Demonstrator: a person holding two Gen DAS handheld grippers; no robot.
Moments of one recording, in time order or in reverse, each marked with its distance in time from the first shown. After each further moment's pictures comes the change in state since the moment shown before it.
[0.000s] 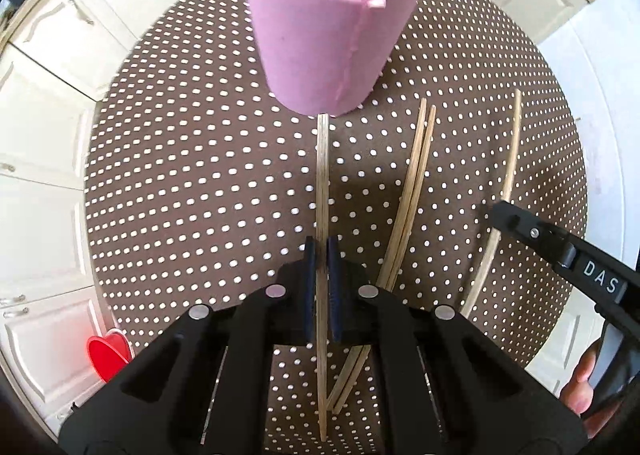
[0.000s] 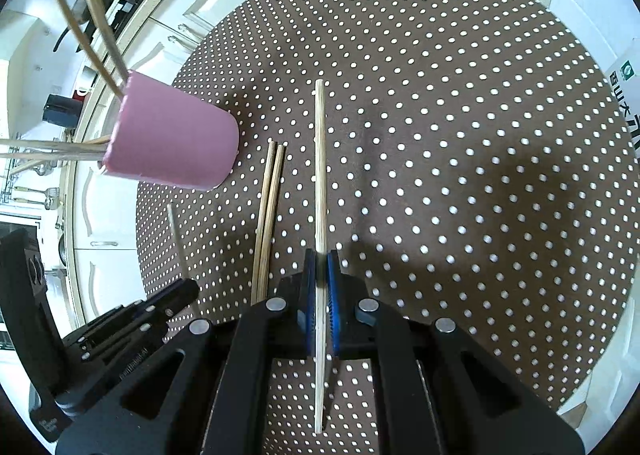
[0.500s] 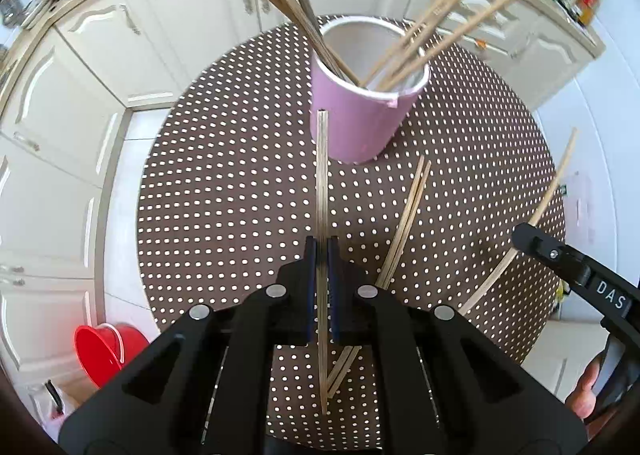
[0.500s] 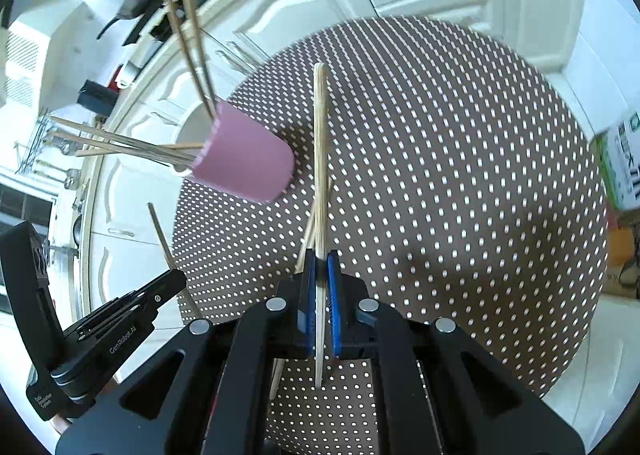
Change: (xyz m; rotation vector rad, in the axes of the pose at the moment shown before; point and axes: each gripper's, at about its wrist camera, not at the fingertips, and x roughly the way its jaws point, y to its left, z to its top) left arm -0.074 0.046 -0.032 -0.129 -0.173 0.032; right arm -0.076 0.009 -0.008 -0.153 -0.097 0.060
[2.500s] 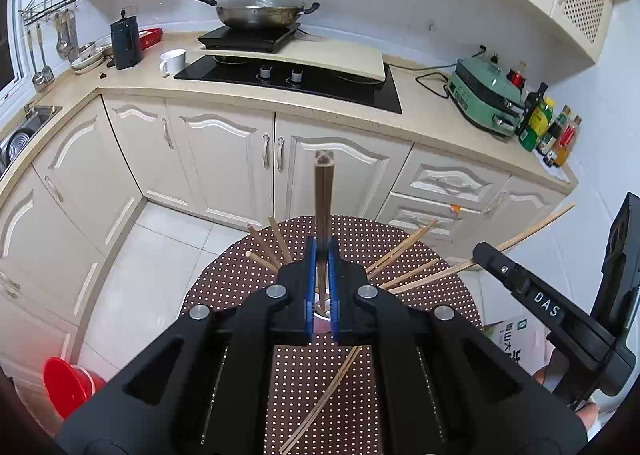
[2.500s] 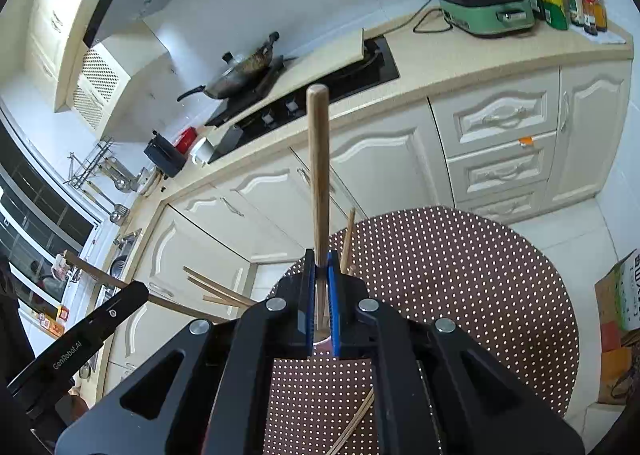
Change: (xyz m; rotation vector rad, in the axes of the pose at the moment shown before) left arm -0.180 0.016 0.069 -0.137 -0.453 -0.021; right arm -0.059 0.081 0.106 -0.170 -0.303 0.124
